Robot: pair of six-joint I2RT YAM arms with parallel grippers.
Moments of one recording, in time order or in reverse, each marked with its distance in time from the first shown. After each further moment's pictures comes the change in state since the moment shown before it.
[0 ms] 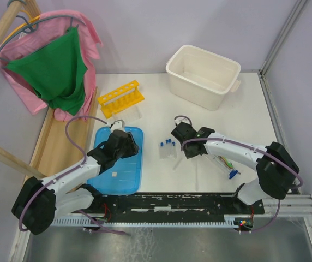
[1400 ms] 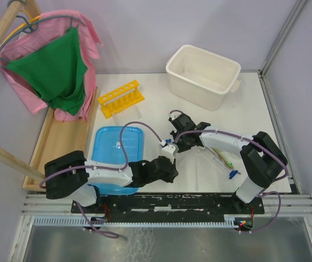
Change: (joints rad) left arm -0.660 0.407 0.134 0.364 -0.036 0.000; right arm -0.118 0.160 0.022 0.286 -0.415 -0.077
